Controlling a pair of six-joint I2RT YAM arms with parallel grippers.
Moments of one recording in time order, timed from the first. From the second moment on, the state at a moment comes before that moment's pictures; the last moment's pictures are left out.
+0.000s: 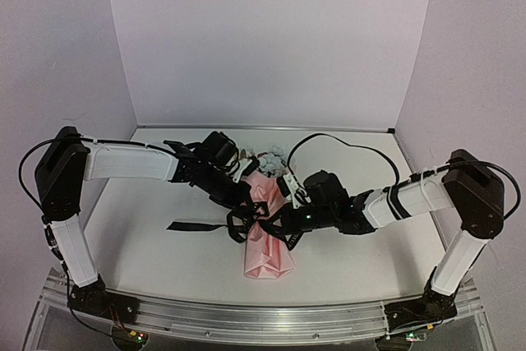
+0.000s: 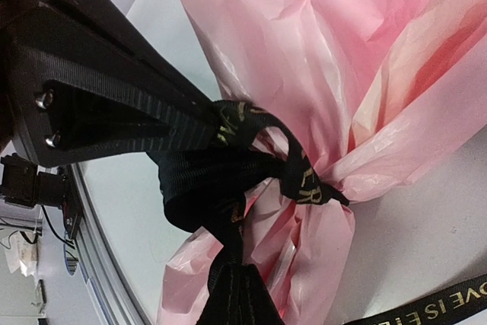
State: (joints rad) left arm -0.84 1.82 1.26 -0.39 0.34 -0.34; right arm 0.91 1.74 0.84 0.29 -0.28 0.64
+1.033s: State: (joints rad) left arm -0.84 1.74 1.22 -0.29 0.46 -0.35; right arm 0.90 1.87 0.92 0.45 -0.09 0.69
